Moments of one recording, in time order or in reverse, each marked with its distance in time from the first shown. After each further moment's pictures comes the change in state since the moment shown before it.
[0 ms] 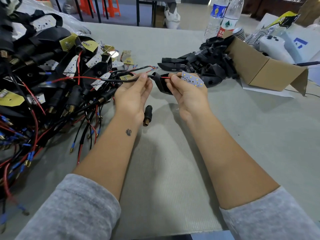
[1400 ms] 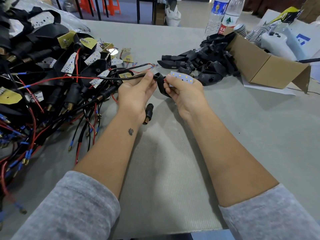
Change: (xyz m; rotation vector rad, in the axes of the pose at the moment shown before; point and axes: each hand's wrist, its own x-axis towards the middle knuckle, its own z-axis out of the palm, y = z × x) left_hand 0.000 -0.007 0.000 0.178 -0.063 0.027; right_hand 0.002 0.002 -0.002 -0.166 -0.062 0.049
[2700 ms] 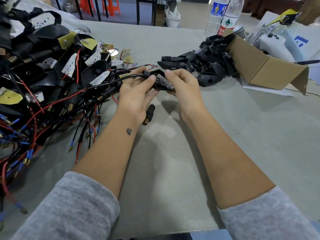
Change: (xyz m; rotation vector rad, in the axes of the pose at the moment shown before) left_hand 0.009 -0.003 -0.006 -0.032 -0.120 -0.014; right_hand -0.004 -0.001 0.004 -0.481 -0.033 -0.181
